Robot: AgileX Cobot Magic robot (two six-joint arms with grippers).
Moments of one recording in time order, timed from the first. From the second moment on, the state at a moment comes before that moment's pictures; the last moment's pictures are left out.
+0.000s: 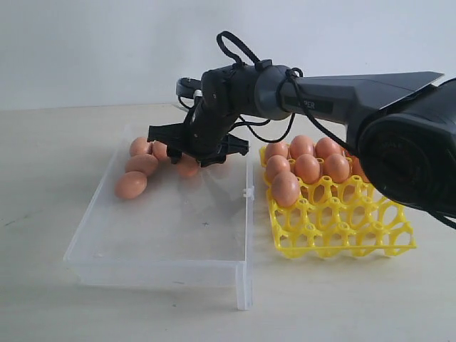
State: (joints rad) left arm 0.04 0.00 0.00 0.10 0.39 0.03; right arm 0.61 2.46 -2.00 0.07 0.67 0.52
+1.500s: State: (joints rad) left arm 0.04 0.00 0.00 0.10 0.39 0.03; right arm 0.25 1.62 -0.76 0.11 -0.06 0.01
